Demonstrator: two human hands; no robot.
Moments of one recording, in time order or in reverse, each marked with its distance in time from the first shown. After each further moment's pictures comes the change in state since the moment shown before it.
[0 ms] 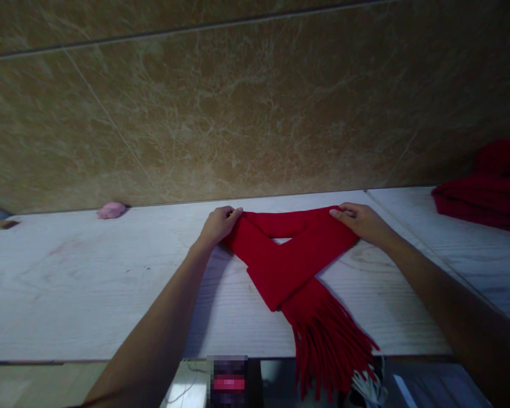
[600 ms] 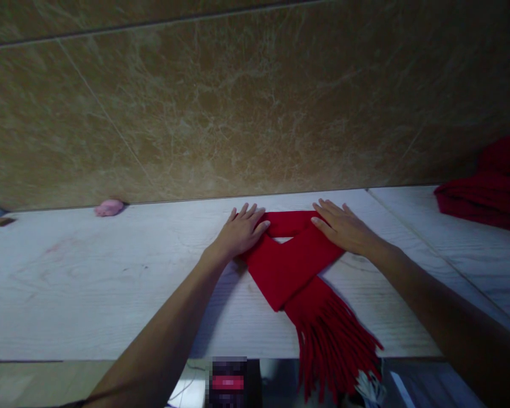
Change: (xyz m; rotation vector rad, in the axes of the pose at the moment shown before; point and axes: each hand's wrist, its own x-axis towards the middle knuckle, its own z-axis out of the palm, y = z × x) left_hand -0.030 0.048 0.015 0.404 -0.273 0.311; right_hand -0.009 -0.028 0.034 -0.583 -0.082 -0.230
